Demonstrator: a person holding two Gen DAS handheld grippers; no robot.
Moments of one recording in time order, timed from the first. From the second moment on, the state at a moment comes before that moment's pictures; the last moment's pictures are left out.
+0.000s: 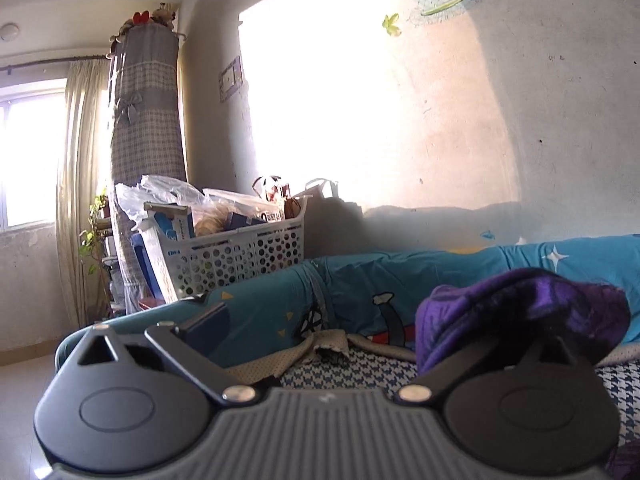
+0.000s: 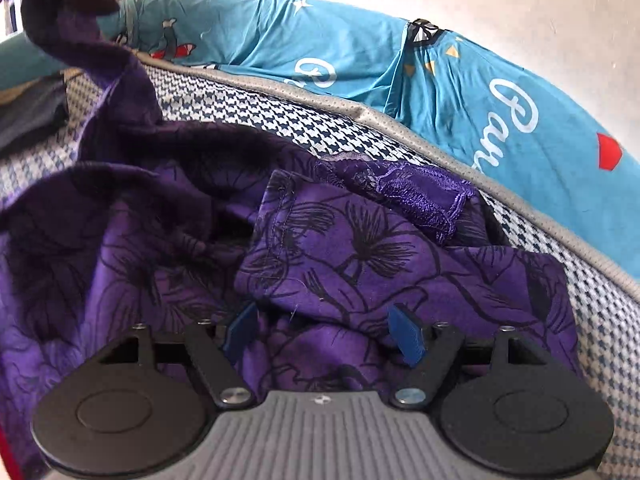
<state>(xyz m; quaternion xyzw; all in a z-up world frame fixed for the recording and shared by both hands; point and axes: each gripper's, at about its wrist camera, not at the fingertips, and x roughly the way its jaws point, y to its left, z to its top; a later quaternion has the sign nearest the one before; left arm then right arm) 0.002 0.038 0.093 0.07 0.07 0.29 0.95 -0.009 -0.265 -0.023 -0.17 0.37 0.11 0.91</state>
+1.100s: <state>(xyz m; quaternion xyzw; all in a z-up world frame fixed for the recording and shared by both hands) 0.040 0.061 0.052 0.04 0.26 0.26 0.93 -0.004 -0.340 0.036 -0.01 0.23 -0.13 0.96</state>
